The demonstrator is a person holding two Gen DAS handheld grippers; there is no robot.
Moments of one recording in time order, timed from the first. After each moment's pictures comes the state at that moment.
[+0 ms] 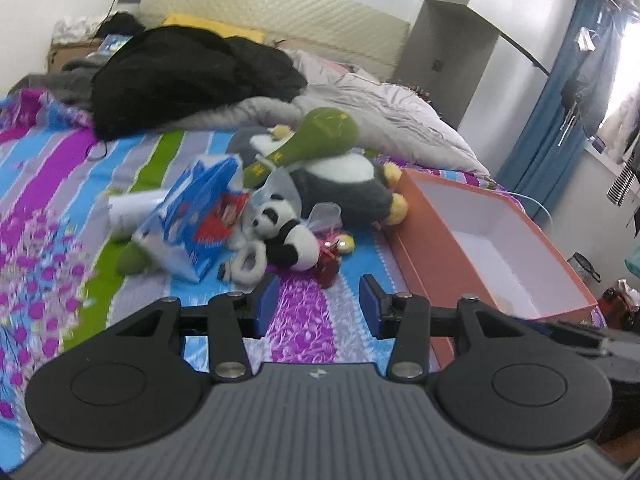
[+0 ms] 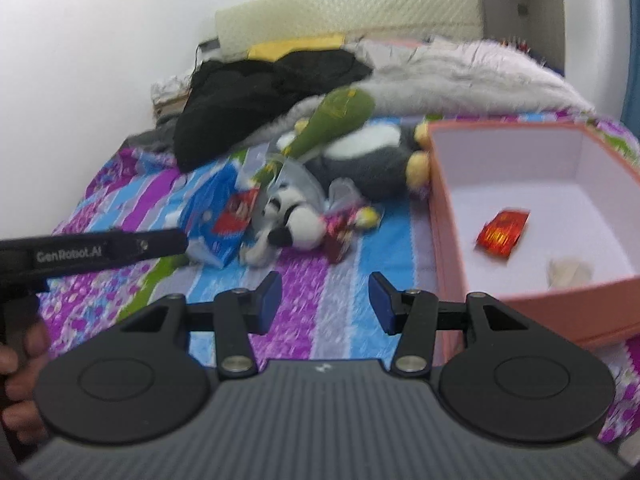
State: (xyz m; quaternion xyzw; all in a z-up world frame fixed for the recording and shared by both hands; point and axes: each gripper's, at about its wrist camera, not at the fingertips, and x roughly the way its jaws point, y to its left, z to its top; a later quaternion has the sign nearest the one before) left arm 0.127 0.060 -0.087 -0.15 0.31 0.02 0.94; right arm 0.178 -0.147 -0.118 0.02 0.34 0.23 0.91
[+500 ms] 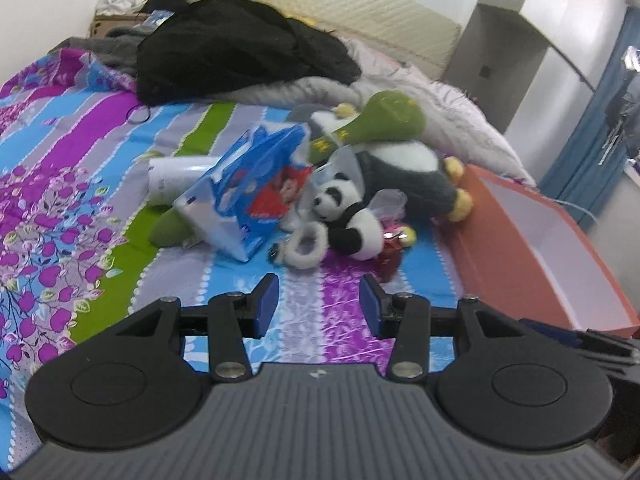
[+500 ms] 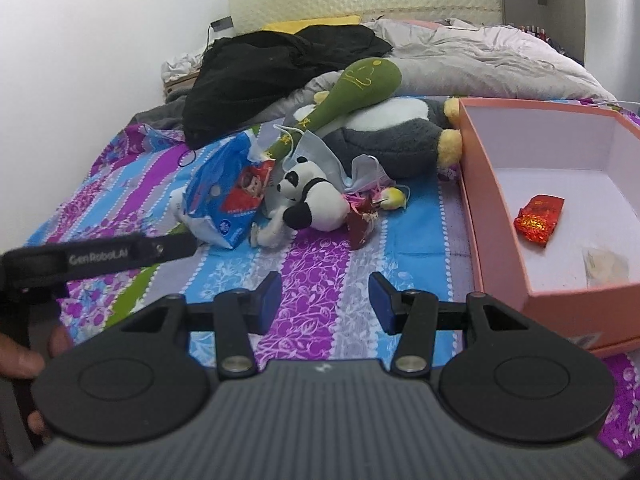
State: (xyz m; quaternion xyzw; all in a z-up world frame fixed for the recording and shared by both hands) left arm 0.147 0.093 -0.137 -0.18 0.33 0.08 0.92; right arm 0.198 -0.118 -0.145 0.01 0.35 0.25 0.90
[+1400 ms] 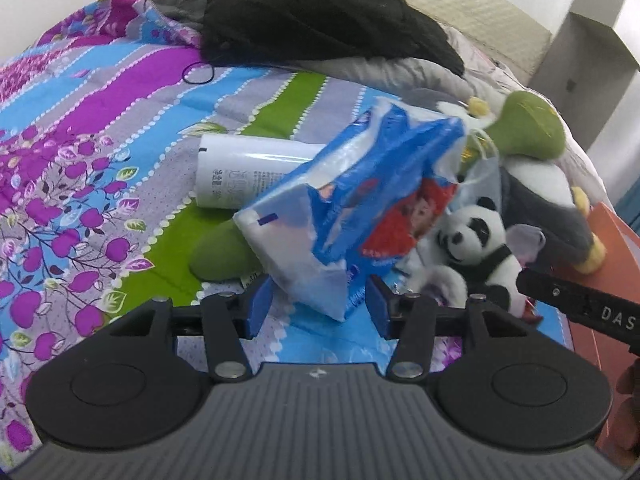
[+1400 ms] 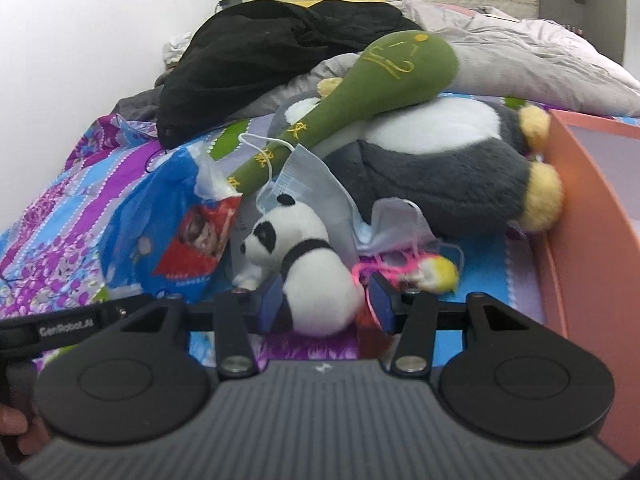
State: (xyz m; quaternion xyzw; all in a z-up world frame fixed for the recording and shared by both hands) left arm 0.244 0.175 -0.213 -0.22 0.35 0.18 0.89; right arm 0.349 -0.036 -0.200 -0.02 0.36 0.28 0.89
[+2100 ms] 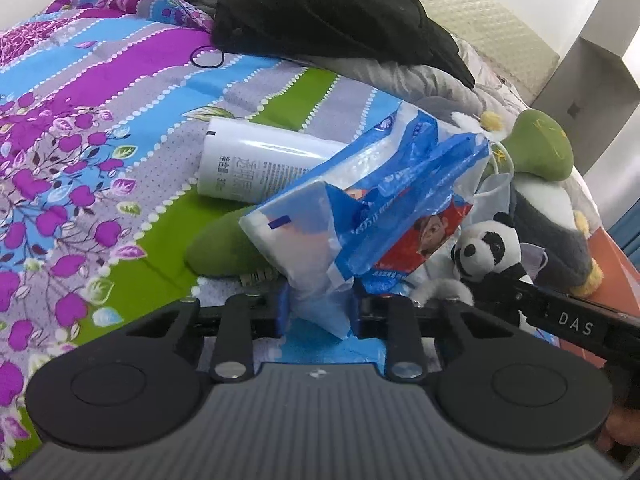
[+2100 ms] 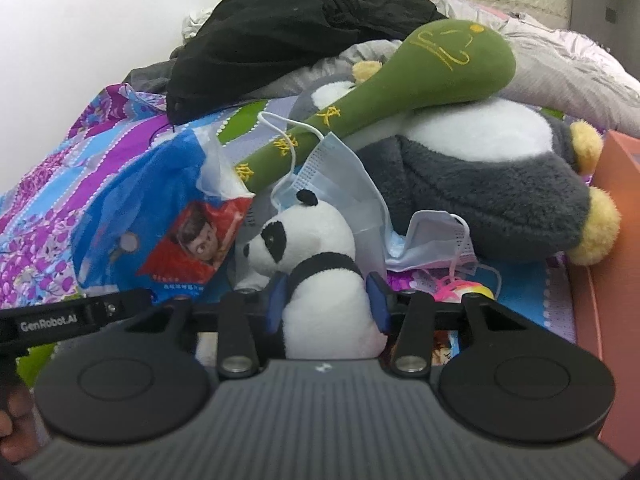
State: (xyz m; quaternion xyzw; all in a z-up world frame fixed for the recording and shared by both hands) left arm 0.242 0.186 -0.223 -0.27 0.34 0.18 0.88; right arm 0.360 -0.008 -0.211 -0.06 0.36 0.30 0.88
